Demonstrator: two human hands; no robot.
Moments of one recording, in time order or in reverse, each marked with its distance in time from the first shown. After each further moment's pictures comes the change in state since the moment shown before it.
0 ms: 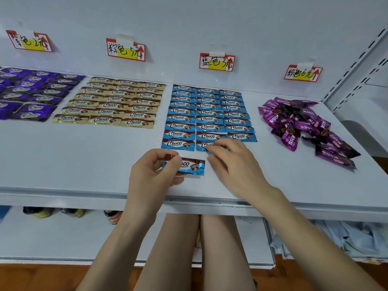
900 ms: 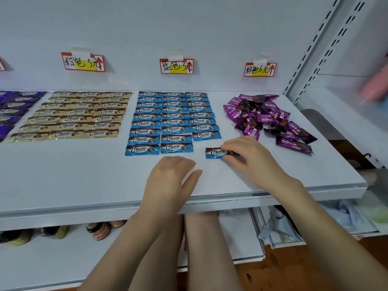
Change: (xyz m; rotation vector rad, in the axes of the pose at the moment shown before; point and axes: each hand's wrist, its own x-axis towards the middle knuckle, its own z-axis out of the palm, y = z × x) left_hand -0.006 -0.023 0.063 0.946 -0.231 0.804; right_hand -0.035 0.074 -0.054 0.092 -0.008 0.117
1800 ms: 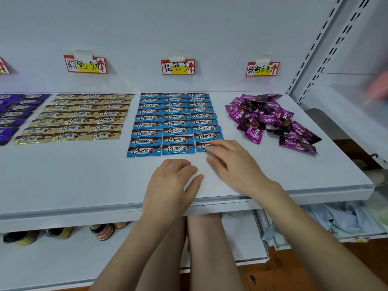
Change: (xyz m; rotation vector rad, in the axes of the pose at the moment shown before) left_hand -0.006 -0.006 0.009 0.098 0.046 0.059; right_hand 0.009 -0.017 0.029 -0.050 -0.042 -0.038
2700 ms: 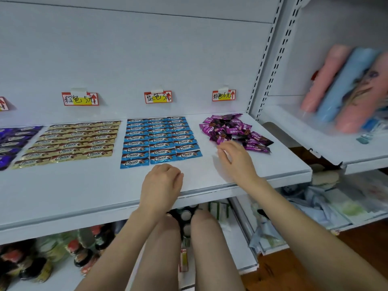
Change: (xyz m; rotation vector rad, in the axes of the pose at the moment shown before) left_hand -0.001 0.006 -0.010 -0.082 0.021 0.053; right_hand -0.035 0.015 -0.032 0.062 0.322 0.235
